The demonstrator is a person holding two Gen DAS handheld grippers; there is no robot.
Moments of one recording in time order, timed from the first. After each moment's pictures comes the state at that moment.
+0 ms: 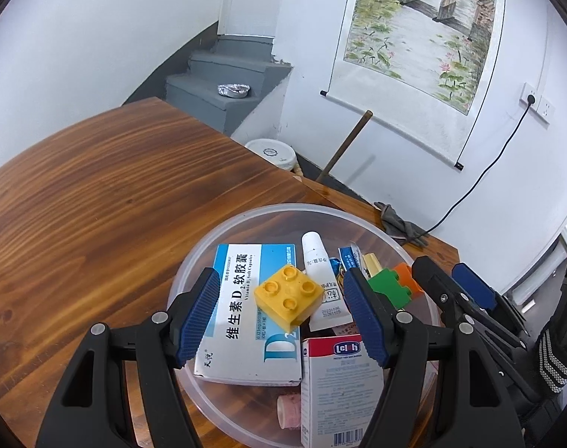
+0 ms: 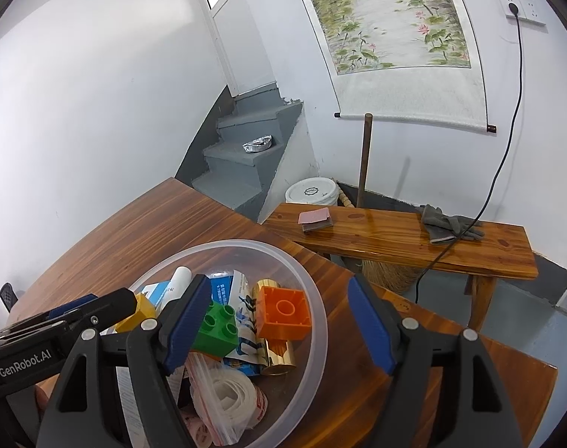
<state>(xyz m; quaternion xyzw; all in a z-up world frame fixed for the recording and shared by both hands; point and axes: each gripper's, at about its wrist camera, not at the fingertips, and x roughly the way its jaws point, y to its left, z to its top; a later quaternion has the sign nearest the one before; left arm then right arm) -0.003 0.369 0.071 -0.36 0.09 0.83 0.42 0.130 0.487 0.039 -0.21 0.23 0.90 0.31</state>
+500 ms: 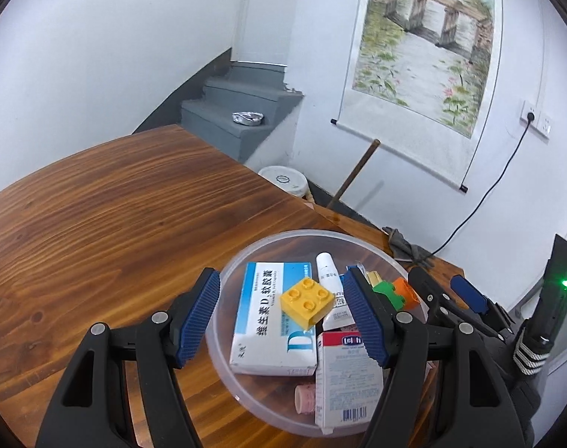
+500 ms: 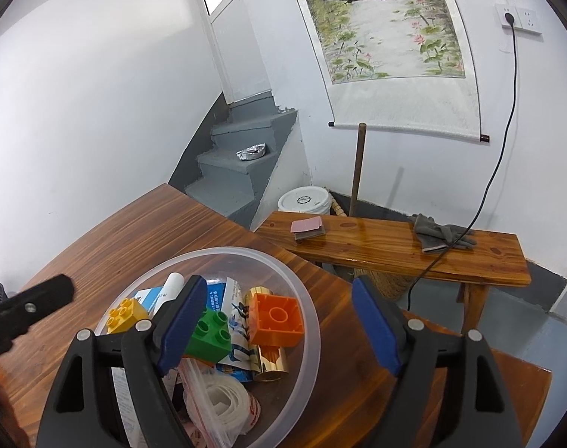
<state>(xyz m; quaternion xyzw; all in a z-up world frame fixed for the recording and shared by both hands) 0.006 0.330 0.098 -0.32 0.06 0.86 0.40 0.130 0.485 0.042 -0.20 0.21 0.90 0.33</state>
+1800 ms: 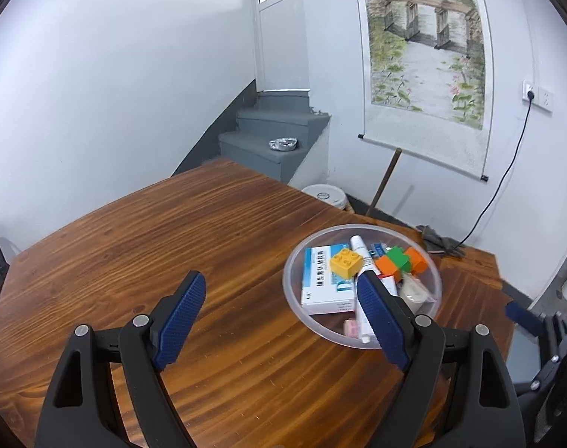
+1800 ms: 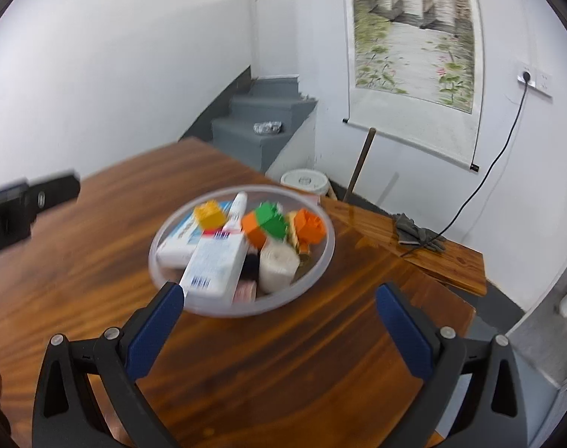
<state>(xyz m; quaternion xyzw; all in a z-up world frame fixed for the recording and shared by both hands) 0.078 0.240 0.149 -0.25 0.12 0.90 0.35 0.181 0.351 0.081 -0.29 0.11 0.90 0.32</state>
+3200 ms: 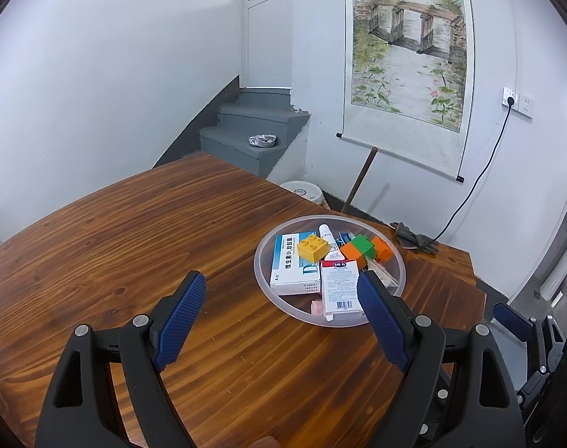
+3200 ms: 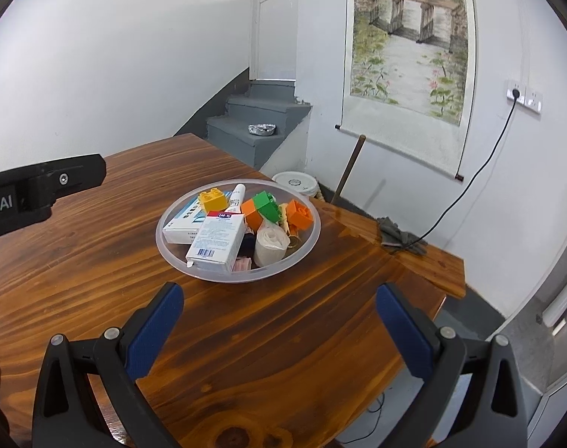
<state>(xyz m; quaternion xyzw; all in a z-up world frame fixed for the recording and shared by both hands) 0.105 0.230 0.151 -0.26 0.11 0.88 0.38 0.211 0.320 0.089 -0.28 0.08 0.89 0.34</state>
